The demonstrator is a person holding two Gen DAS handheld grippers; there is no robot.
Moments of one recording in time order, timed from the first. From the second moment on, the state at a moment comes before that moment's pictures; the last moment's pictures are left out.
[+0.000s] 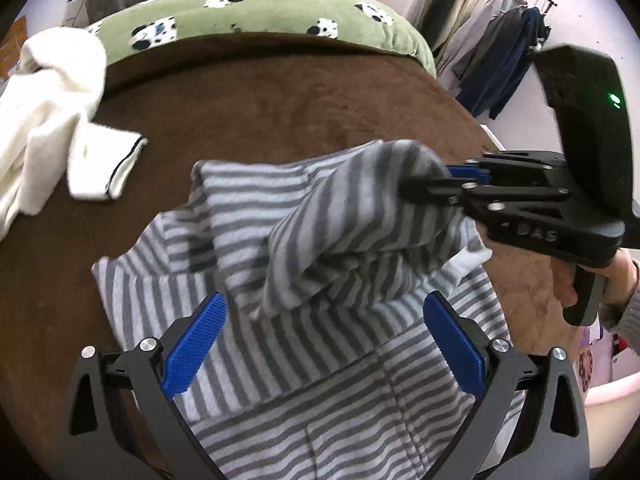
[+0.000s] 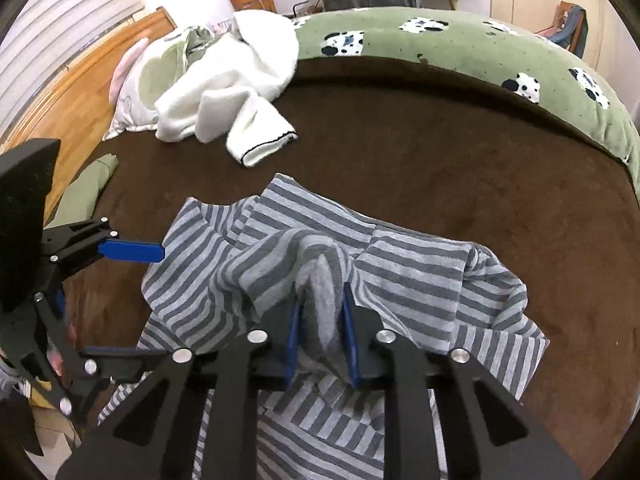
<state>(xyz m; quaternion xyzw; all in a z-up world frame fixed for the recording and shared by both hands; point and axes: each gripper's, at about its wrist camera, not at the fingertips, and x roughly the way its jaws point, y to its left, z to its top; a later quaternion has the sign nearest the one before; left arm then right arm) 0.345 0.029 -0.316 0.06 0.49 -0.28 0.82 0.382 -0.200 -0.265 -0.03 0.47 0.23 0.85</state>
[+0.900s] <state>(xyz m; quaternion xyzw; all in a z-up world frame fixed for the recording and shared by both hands) 0.300 0.087 -0.368 0.00 0.53 -0.19 0.83 0.266 -0.172 -0.385 -0.04 0.52 0.17 0.83</state>
